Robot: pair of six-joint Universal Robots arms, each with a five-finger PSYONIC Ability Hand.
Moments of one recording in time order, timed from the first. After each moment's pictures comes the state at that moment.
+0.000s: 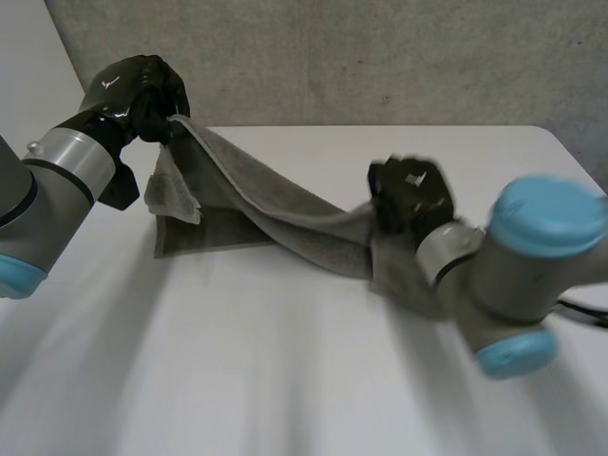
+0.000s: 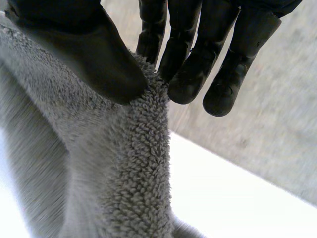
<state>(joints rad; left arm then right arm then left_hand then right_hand) 4.44 -1.85 -1.38 3.35 -1.35 2.91 2.08 -1.12 1.48 -0.34 1.51 3.06 1.11 1.14 1.14 1.15 0.95 1.32 1.30 1.33 1.33 1.14</state>
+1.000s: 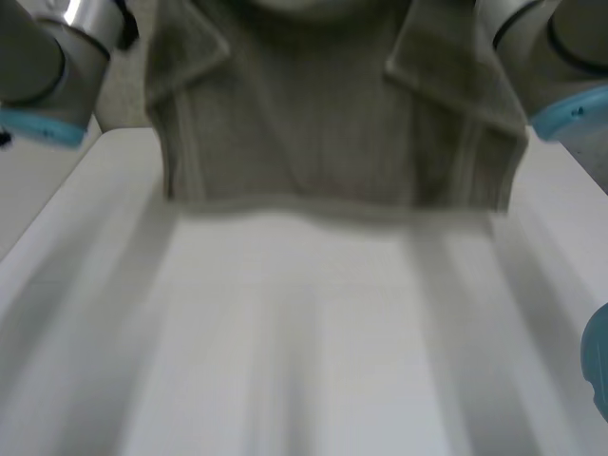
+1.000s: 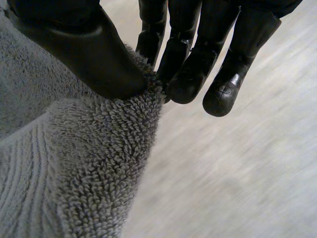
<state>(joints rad) 4.42 -2.28 -0.47 3.45 -1.31 3.06 1.98 -0.68 -0.03 0.18 1.37 2.67 1.12 1.14 1.14 1.15 0.95 1.32 1.30 1.33 1.33 1.14</state>
